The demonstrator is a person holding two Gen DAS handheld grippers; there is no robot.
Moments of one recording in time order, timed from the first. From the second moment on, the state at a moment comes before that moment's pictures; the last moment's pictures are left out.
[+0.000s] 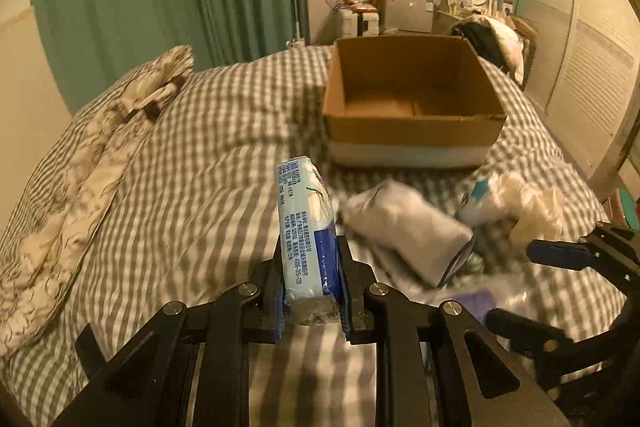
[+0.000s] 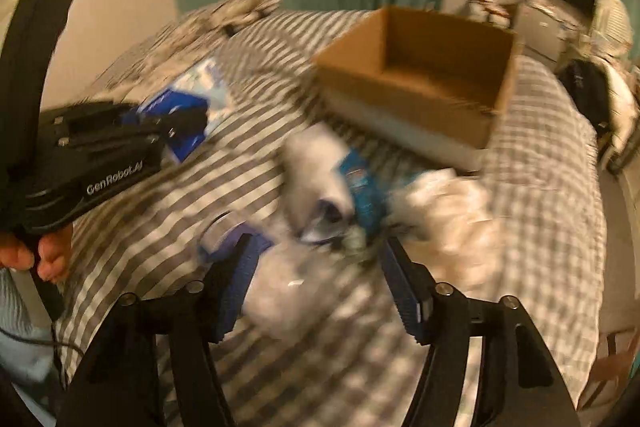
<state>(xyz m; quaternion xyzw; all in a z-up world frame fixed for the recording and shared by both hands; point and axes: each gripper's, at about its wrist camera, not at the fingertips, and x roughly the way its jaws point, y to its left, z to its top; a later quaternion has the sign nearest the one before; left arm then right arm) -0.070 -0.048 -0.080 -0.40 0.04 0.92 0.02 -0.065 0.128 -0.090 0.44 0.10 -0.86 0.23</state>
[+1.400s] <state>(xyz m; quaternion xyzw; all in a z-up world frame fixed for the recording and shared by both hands) -0.050 -0.079 -0.070 -0.38 0.00 0.92 0.06 -0.060 0.086 -0.059 0.38 0.08 -0.92 0.10</state>
